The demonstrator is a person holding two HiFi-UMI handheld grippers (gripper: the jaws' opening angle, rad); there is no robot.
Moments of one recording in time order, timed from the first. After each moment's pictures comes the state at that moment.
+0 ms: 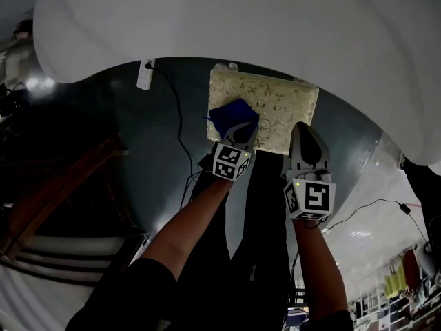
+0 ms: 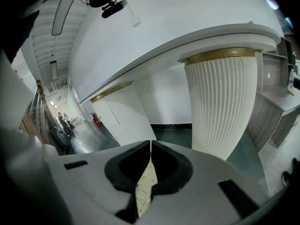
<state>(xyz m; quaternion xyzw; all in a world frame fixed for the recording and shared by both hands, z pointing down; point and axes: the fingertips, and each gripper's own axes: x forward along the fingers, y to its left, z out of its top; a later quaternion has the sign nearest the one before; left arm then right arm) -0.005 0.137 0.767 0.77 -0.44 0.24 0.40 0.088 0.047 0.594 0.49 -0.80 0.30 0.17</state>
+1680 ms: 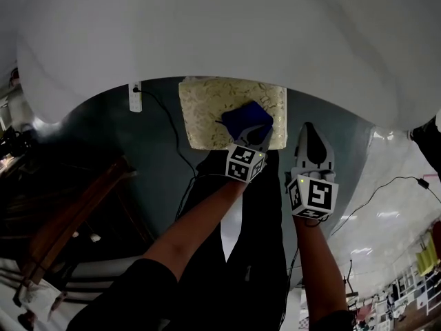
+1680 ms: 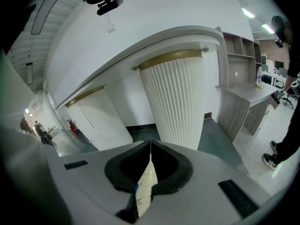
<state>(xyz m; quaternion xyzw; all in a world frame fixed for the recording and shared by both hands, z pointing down) 0.127 0.142 0.766 0.79 -0.35 0.26 0.43 0.213 0.073 0.613 0.61 -0.71 0.32 0.16</state>
